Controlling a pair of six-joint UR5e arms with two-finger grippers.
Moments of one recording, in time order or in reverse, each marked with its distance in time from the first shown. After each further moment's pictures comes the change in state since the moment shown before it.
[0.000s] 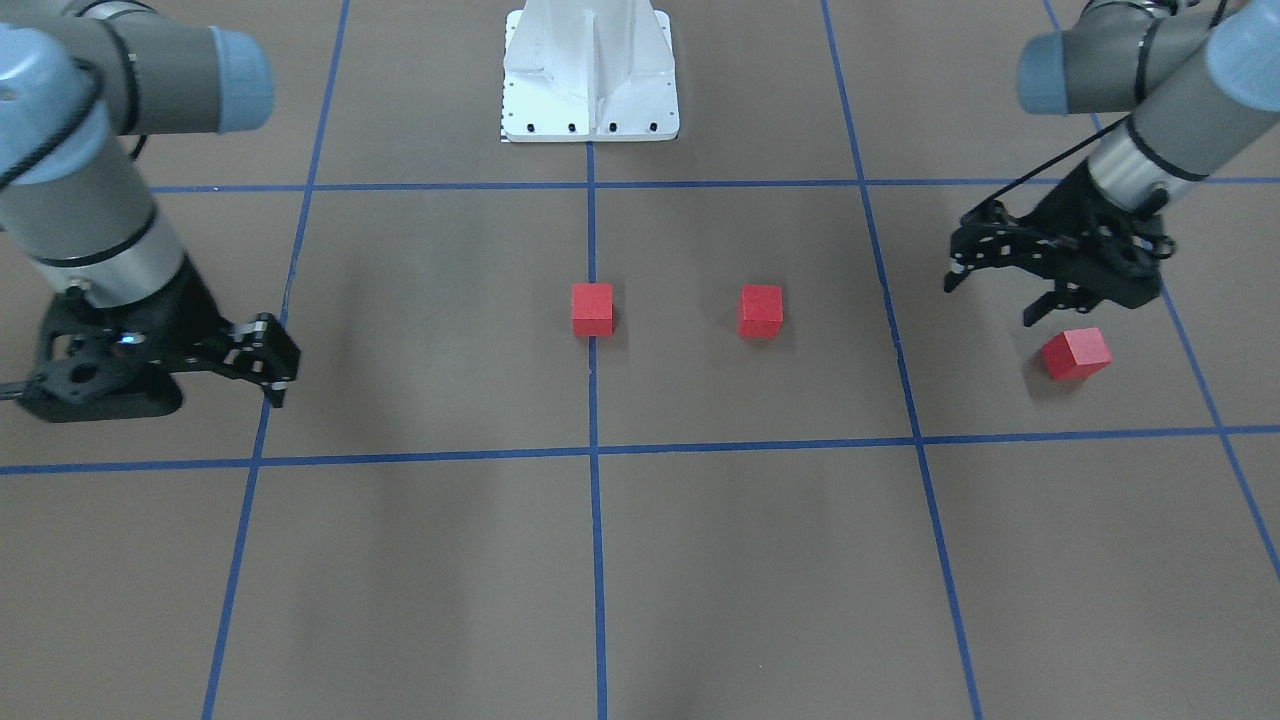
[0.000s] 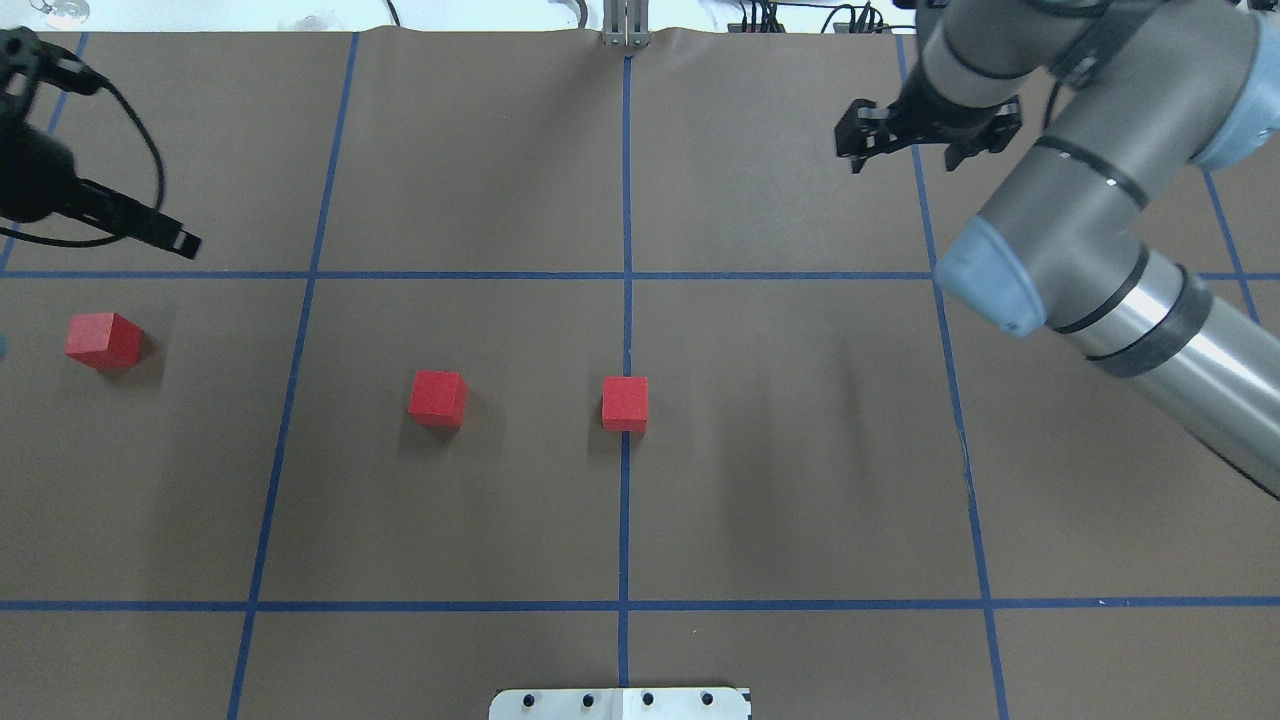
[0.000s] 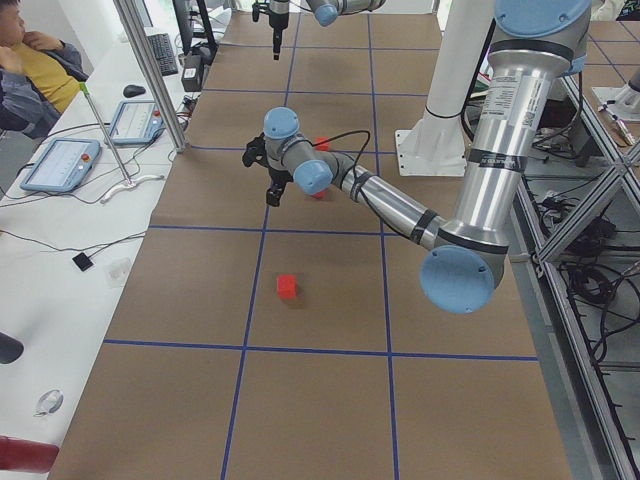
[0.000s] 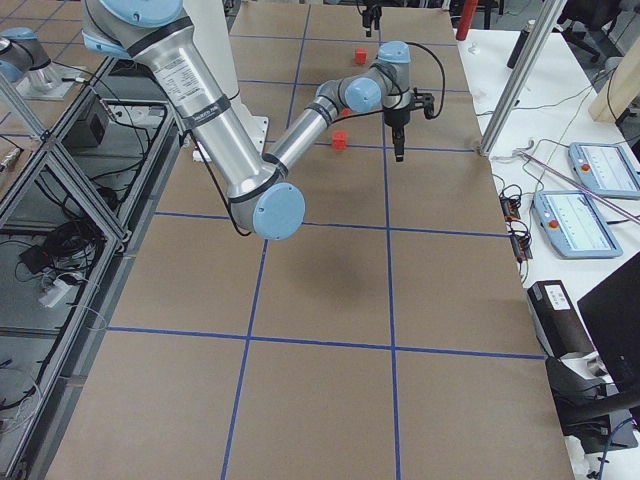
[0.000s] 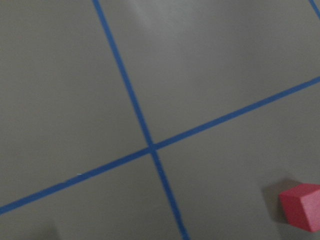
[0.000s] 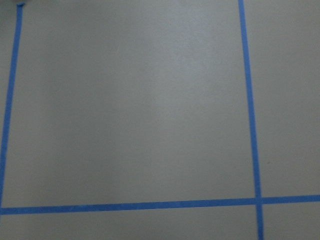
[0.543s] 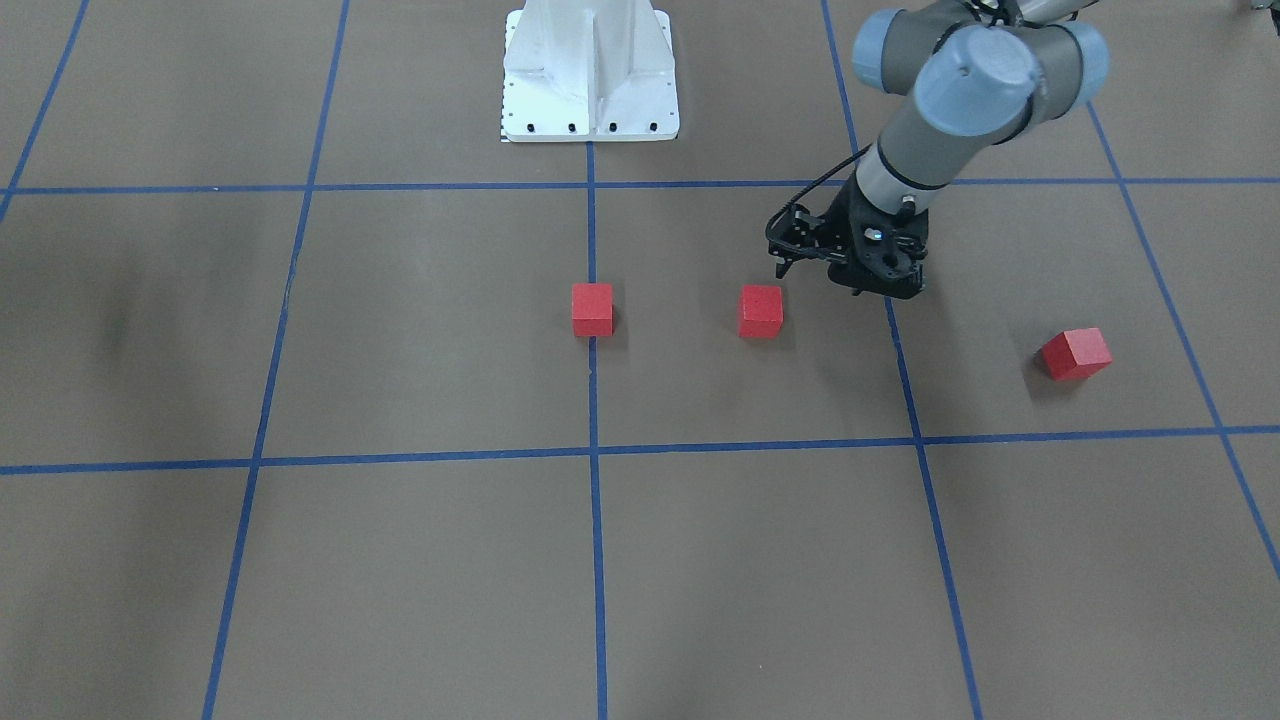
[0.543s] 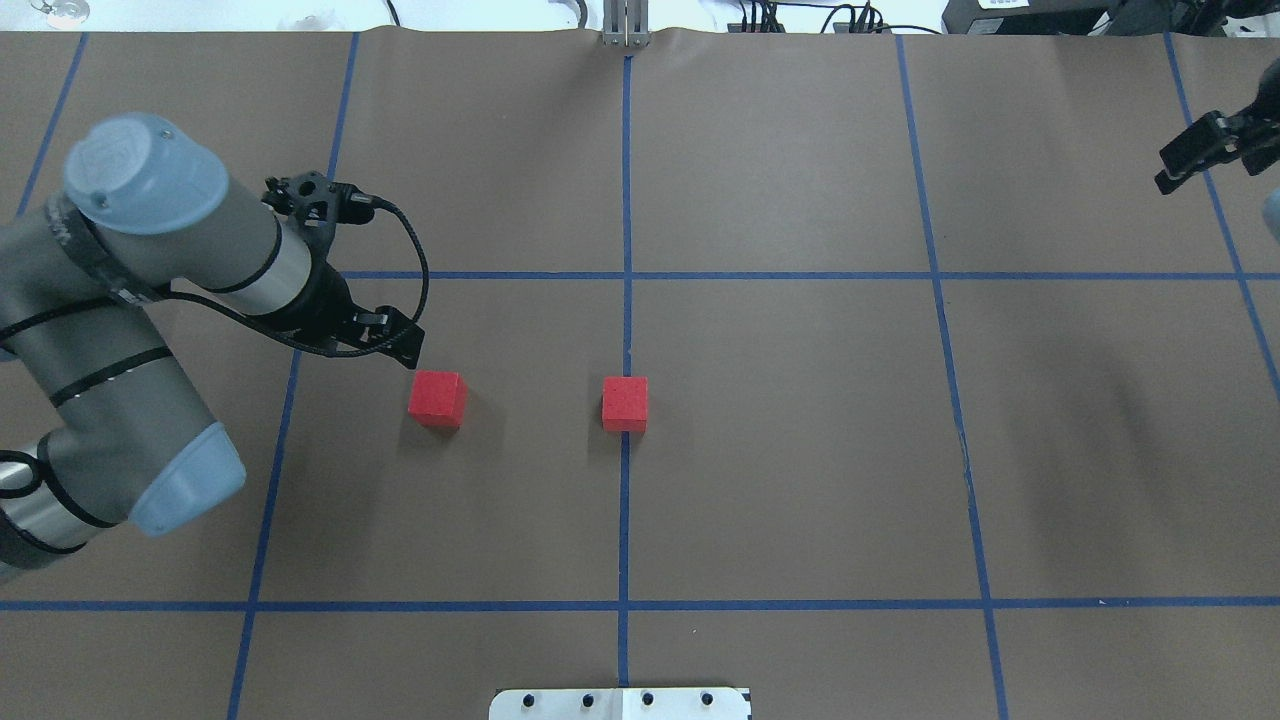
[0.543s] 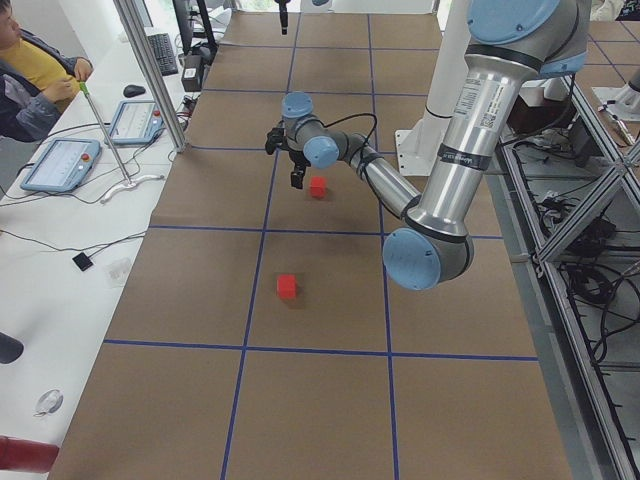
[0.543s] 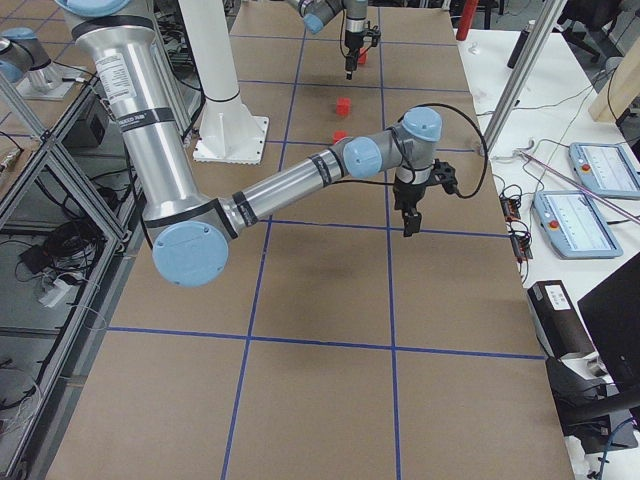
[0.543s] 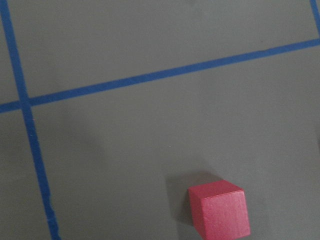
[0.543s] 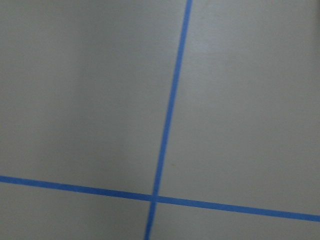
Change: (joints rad) left arm 0.284 -0.161 0.015 0.160 0.177 -0.345; right arm 0.259 -0.280 0.000 0.001 0.161 -0.468
